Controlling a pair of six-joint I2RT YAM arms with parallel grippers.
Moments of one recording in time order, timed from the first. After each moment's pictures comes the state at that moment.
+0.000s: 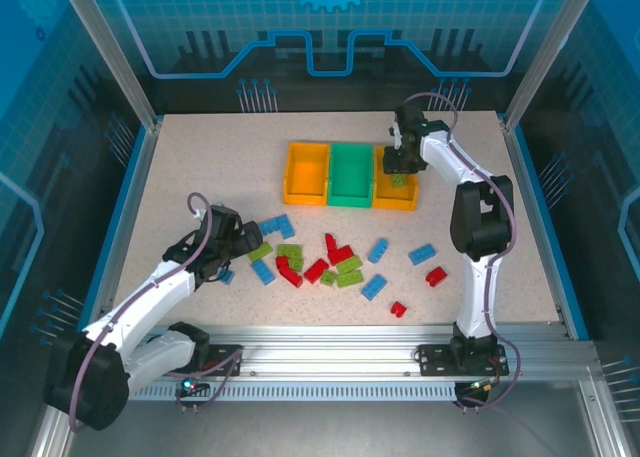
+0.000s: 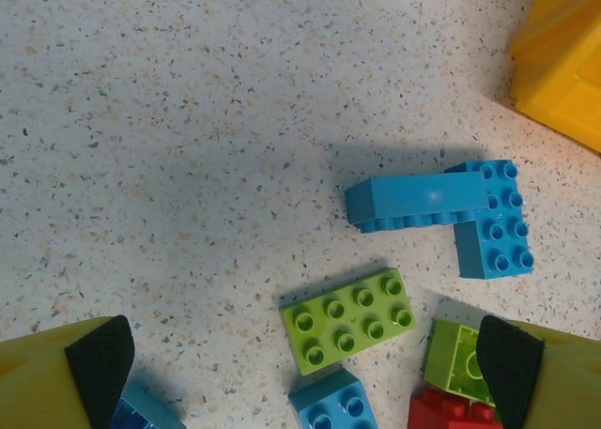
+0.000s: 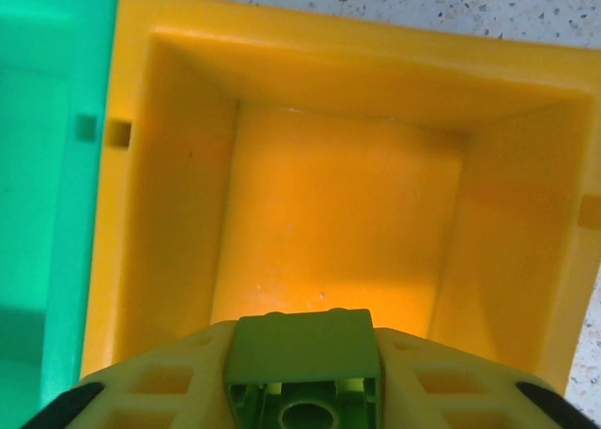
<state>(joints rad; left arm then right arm) -0.33 1.02 0.59 -0.49 -0.21 -0.72 0.21 2.14 1.84 -0.86 -0.02 0.18</state>
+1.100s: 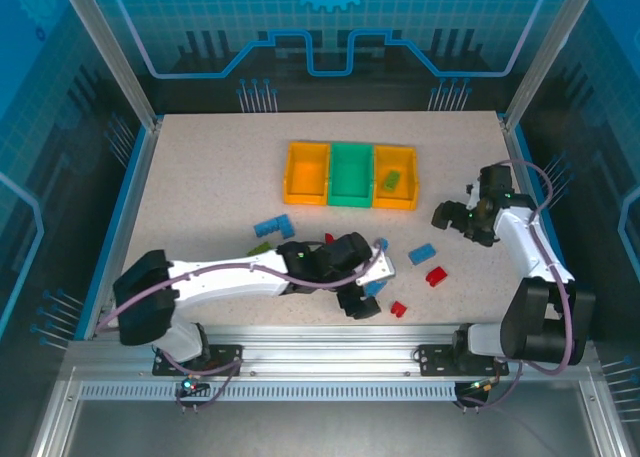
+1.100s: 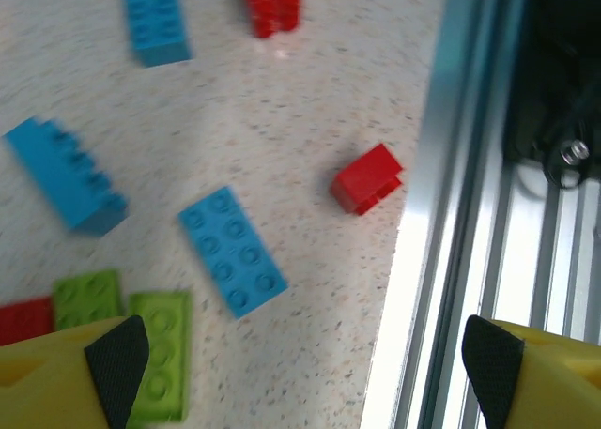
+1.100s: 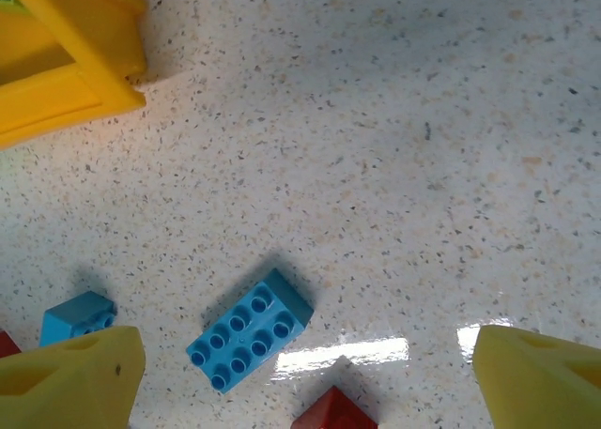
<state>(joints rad) -1.13 1.60 1.13 -0.45 0.11 0.11 -0.16 1.33 0.95 -0.84 -0.18 0.25</state>
